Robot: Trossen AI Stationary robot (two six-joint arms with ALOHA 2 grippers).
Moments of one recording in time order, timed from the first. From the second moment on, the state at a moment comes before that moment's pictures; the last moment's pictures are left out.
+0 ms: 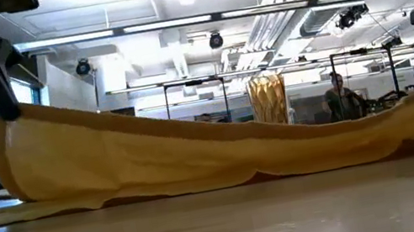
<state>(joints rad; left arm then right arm) -0.68 1.48 0.91 -0.71 -0.45 -0.89 0.65 1.45 0.85 -0.81 0.06 0.72</state>
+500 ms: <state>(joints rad) -0.71 1.49 0.92 -0.72 -0.40 -0.88 0.68 1.47 0.83 -0.68 -0.03 0.74</state>
